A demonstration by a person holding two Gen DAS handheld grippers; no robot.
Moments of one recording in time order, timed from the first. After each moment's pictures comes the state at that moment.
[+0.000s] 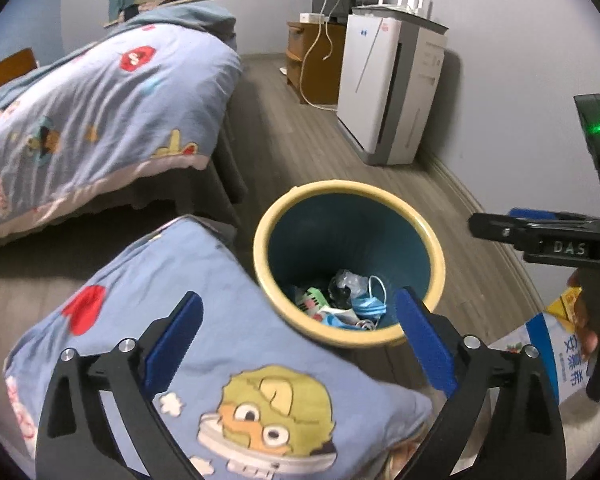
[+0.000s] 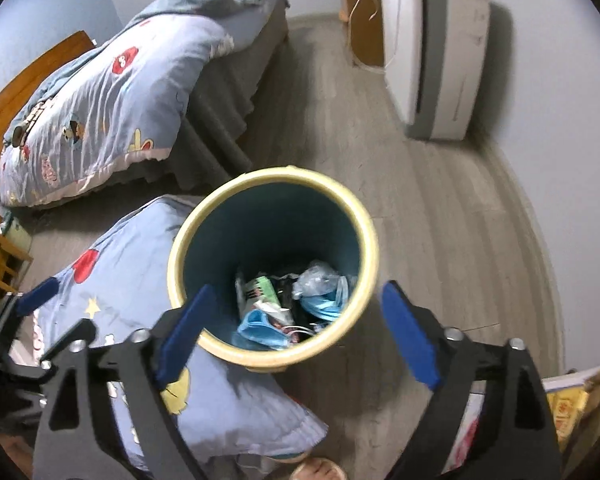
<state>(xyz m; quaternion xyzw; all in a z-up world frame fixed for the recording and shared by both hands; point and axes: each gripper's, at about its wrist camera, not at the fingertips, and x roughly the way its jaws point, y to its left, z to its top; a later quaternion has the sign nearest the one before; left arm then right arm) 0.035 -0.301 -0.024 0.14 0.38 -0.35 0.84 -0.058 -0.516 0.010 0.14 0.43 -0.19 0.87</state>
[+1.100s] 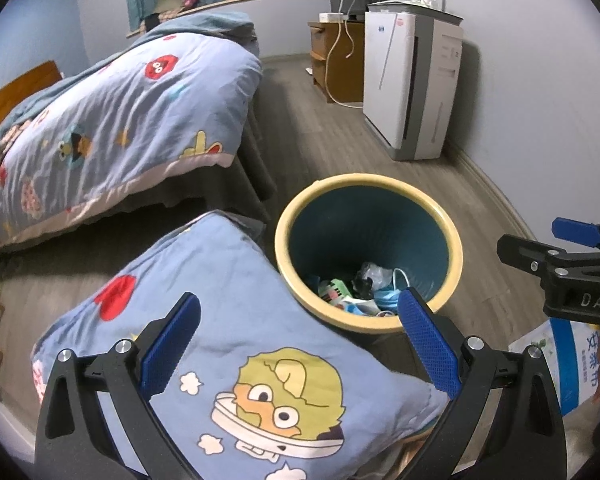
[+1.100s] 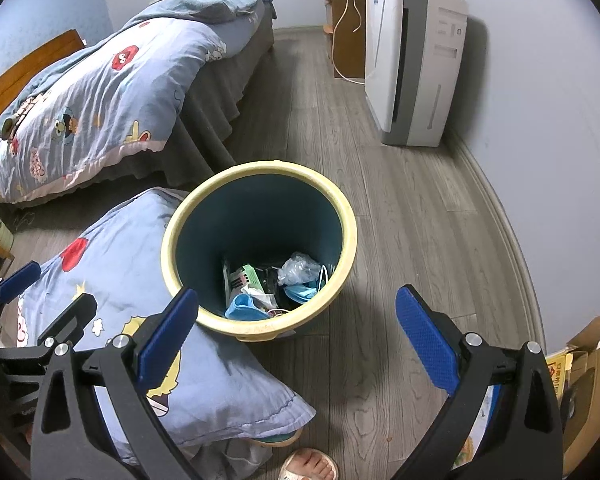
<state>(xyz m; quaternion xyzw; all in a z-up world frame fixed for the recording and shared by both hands) 0.010 -0.308 -0.023 0.17 0.38 -0.30 0.86 -0.081 -0.486 0.005 0.13 0.42 -0.22 0.87</state>
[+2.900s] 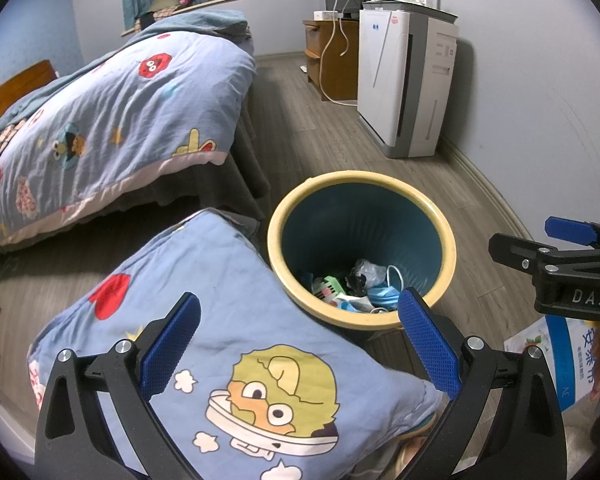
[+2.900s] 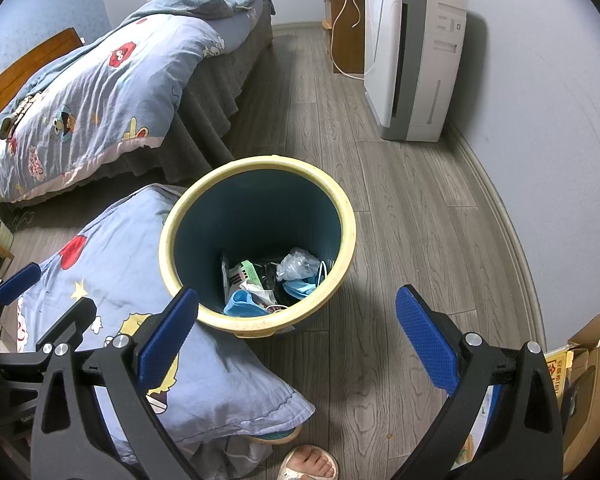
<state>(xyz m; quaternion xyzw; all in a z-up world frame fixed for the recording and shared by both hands) 0.009 -0.307 -0.024 0.17 0.38 -0.30 0.86 -0.081 -0.485 0.004 0.12 0.43 -0.23 0.87</state>
